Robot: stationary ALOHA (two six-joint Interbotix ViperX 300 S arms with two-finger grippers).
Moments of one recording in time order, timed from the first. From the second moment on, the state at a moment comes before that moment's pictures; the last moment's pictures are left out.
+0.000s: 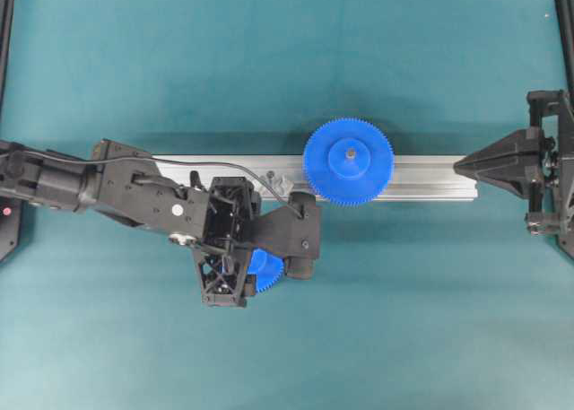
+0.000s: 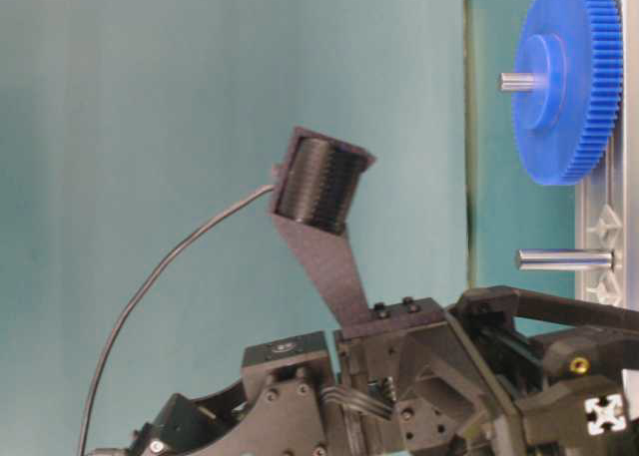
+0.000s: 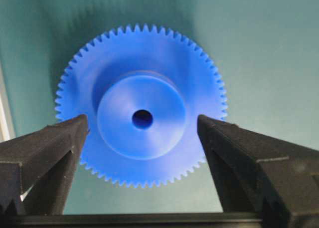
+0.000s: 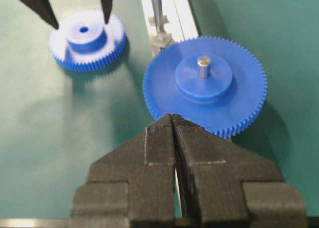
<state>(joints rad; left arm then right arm) -0.13 0.21 0.34 0.02 0.71 -0.08 -0.10 -0.93 1.29 0.03 0.04 0.10</state>
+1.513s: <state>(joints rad) -0.13 0.27 0.33 0.02 0.73 -0.09 -0.10 -0.93 1.29 0.03 0.04 0.13</state>
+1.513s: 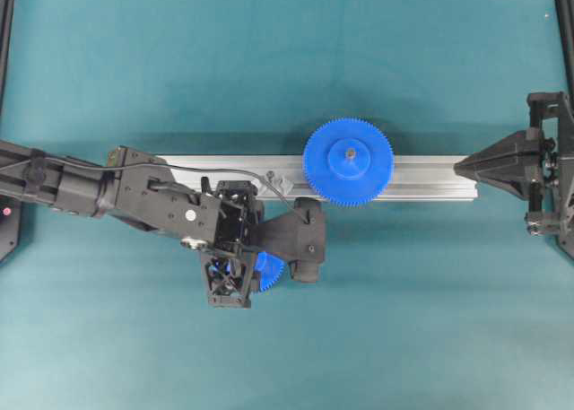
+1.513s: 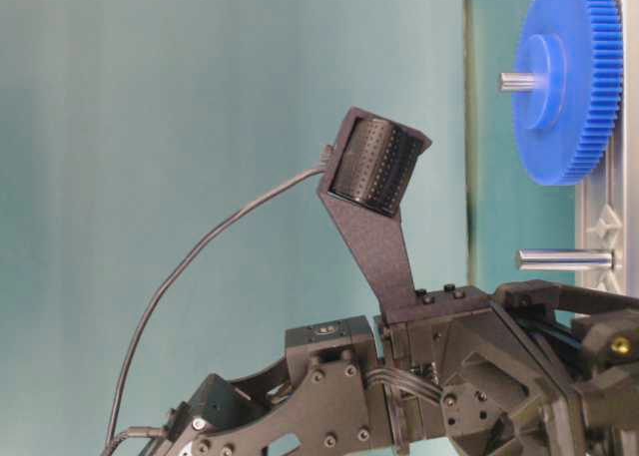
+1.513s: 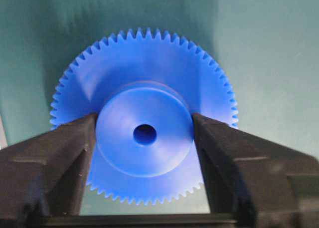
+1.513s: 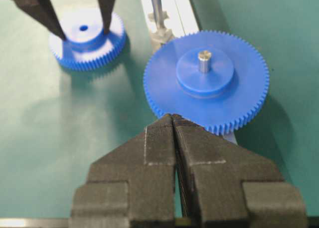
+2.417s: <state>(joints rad) -0.13 0.24 0.27 0.02 0.77 -0.04 -0.10 -0.97 1.29 0.03 0.06 0.13</state>
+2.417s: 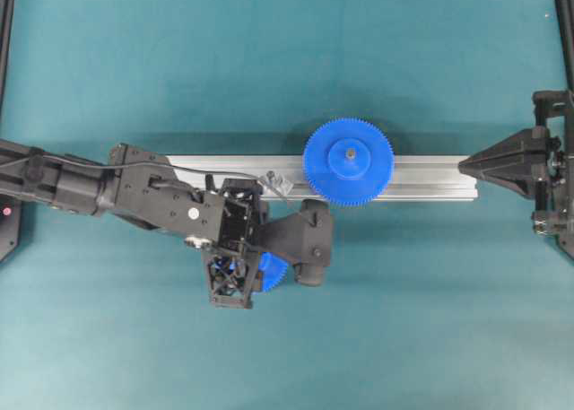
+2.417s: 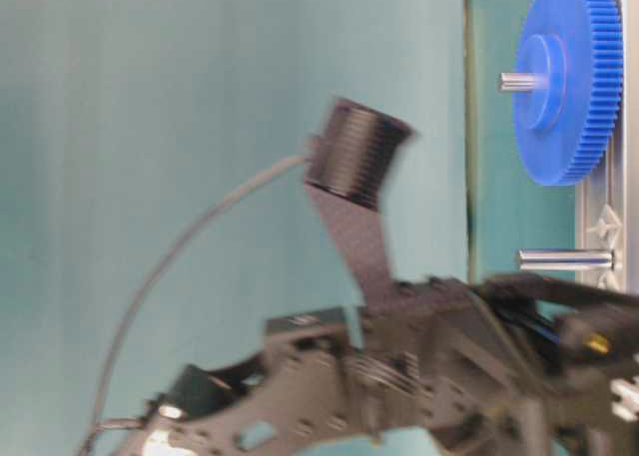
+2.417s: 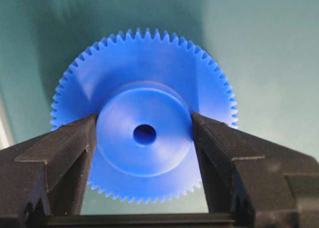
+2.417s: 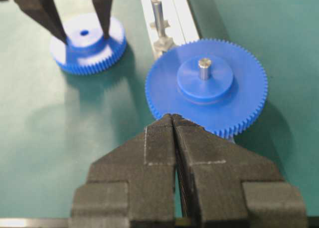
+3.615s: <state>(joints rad) -0.04 0.12 0.04 0.02 1.00 0.05 -0.10 -1.01 1.30 0.03 0.10 0.15</state>
